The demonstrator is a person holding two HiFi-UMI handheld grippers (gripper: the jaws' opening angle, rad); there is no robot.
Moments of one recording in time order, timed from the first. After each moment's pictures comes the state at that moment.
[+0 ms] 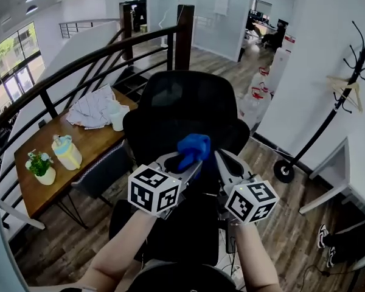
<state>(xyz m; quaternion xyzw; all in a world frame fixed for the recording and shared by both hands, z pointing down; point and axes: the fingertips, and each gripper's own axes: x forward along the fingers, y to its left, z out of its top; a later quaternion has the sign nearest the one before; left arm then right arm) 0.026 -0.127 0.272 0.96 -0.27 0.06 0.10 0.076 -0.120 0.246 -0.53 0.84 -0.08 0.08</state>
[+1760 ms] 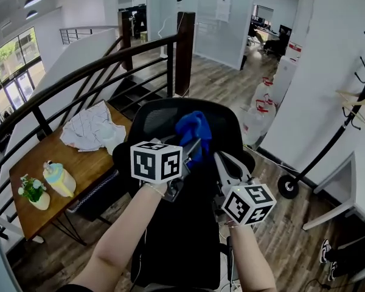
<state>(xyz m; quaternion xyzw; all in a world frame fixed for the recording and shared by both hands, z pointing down) 0.047 -0.322 0.233 0.93 -0.32 0.03 0.17 0.097 -0.257 0.236 -0.55 0.83 -0.09 0.10</state>
